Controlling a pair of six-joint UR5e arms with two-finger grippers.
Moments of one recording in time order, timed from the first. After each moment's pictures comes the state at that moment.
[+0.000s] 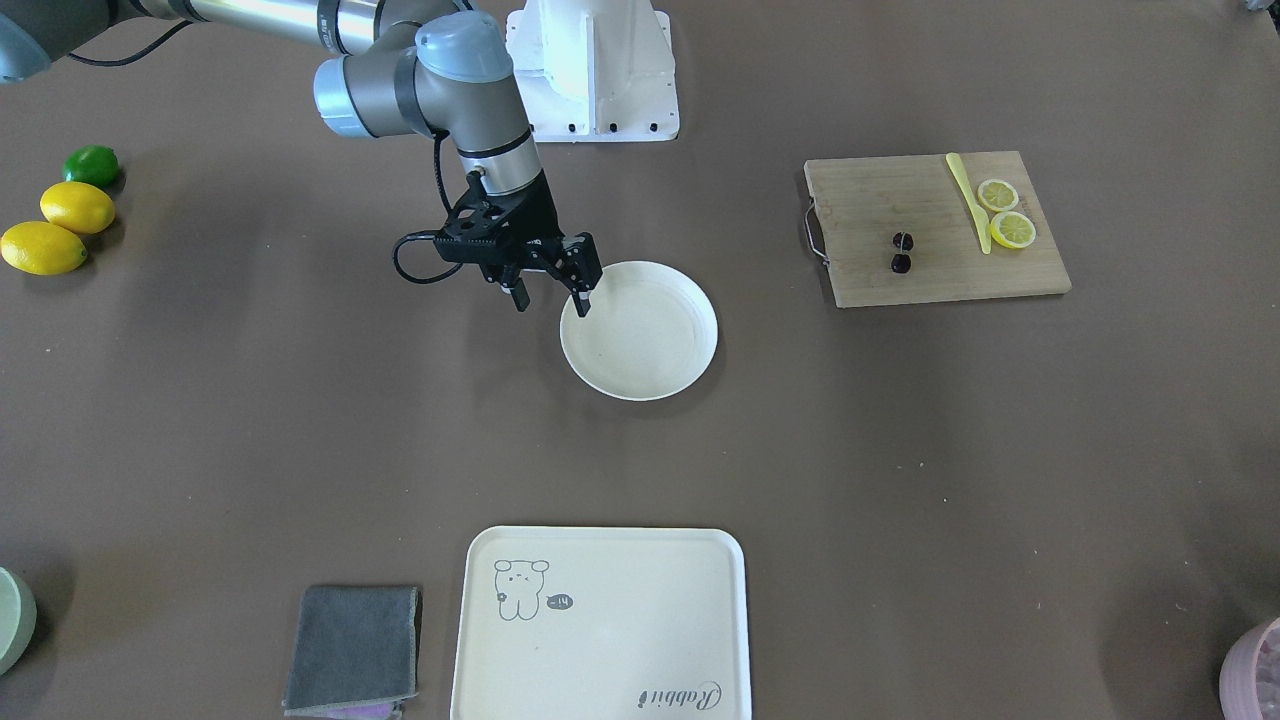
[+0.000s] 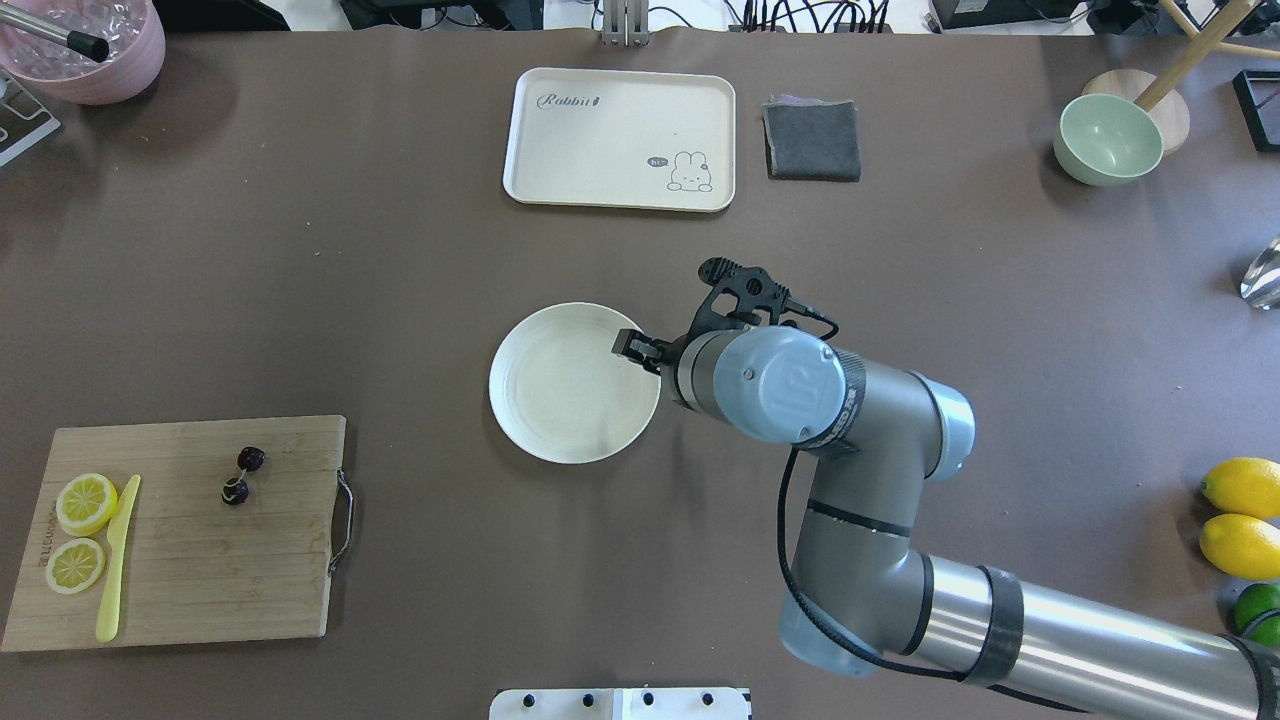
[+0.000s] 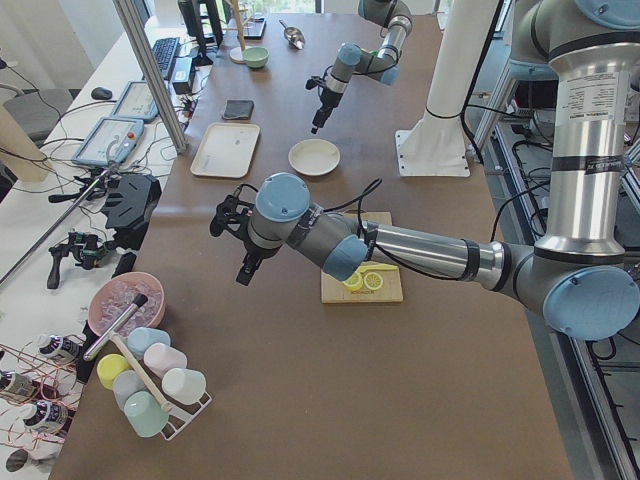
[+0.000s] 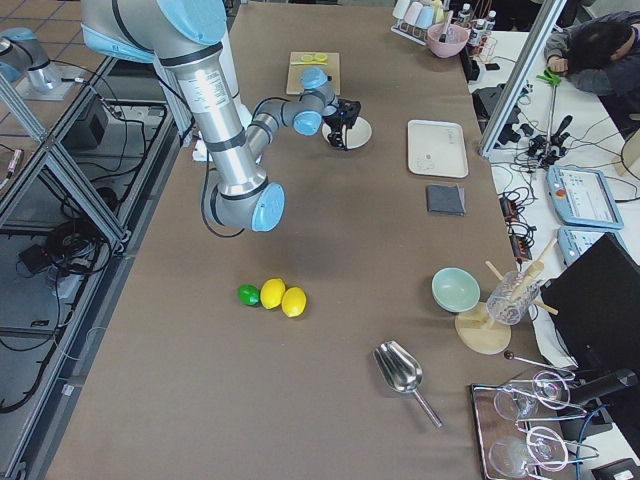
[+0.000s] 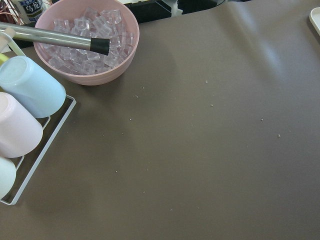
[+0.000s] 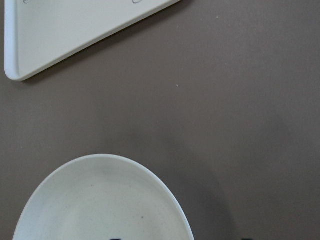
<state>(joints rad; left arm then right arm) -1.53 -1.53 -1.79 -2.05 -2.47 -0.25 0.45 -1.00 1.73 -1.27 1.56 1.64</state>
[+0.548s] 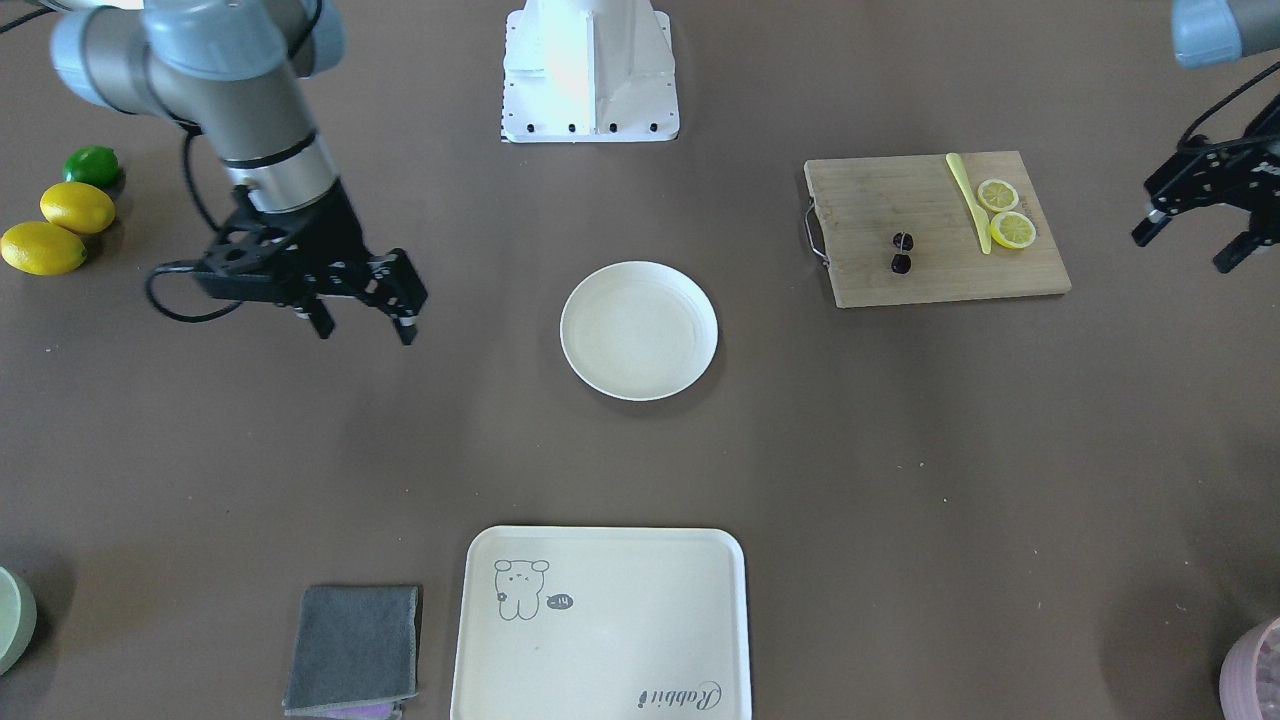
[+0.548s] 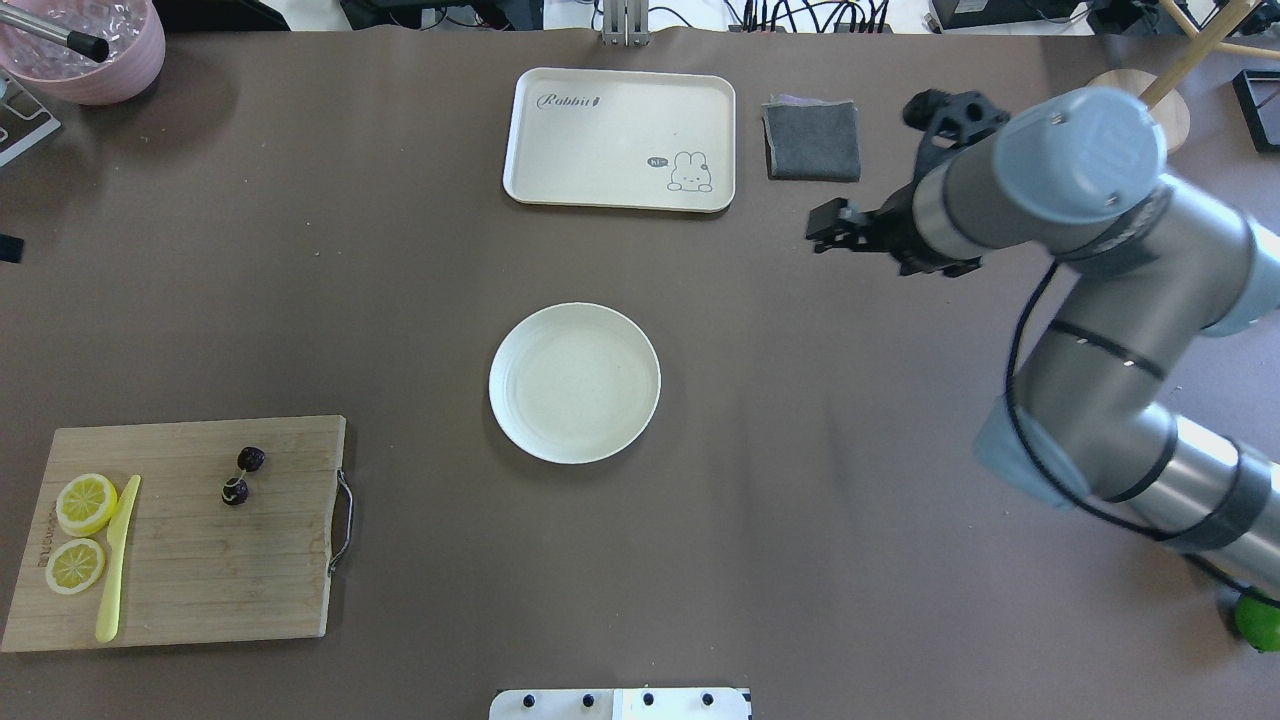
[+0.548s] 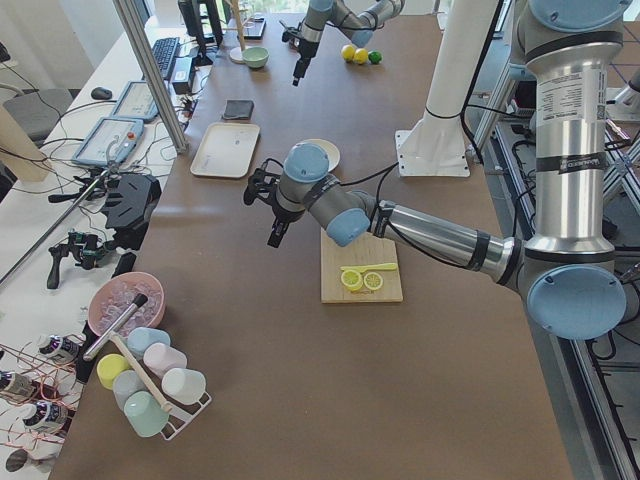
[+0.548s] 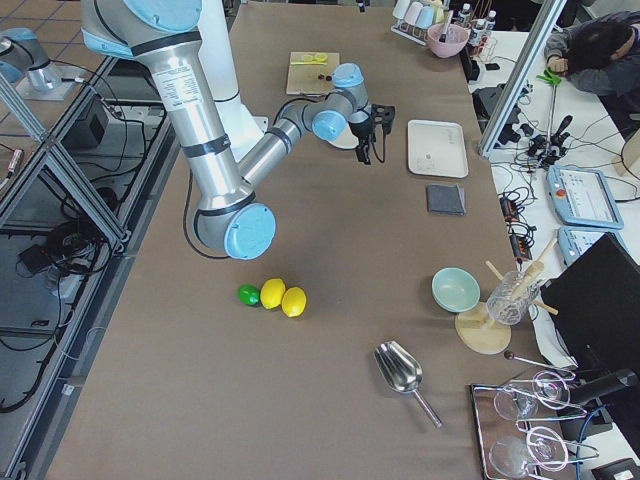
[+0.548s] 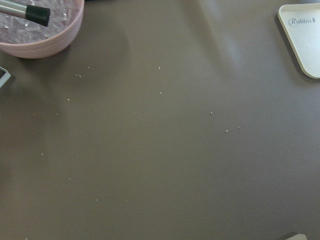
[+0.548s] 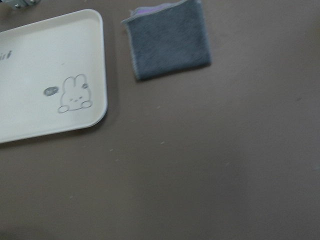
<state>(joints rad) -1.20 -1.49 -1.96 -2.10 -2.29 -0.59 0.82 -1.22 1.92 -1.40 1.90 1.23</state>
